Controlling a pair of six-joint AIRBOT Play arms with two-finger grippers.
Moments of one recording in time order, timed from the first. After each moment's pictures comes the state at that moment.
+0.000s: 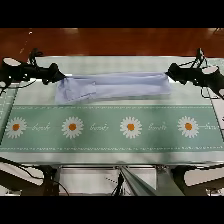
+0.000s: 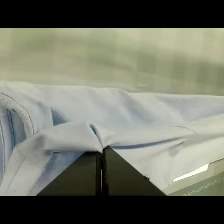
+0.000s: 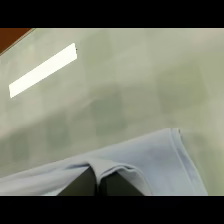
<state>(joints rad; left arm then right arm) 0.21 -1.77 1.44 0.72 -1.05 -1.26 -0.20 -1.67 1.25 -0.70 0.62 1.24</state>
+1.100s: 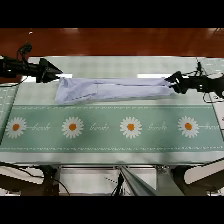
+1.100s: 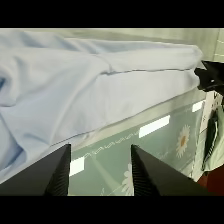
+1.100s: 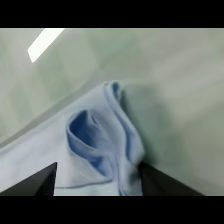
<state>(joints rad) 0.28 -1.68 1.49 0.61 -1.38 -1.25 -0.31 -1.81 1.27 -0.62 0.87 1.26</state>
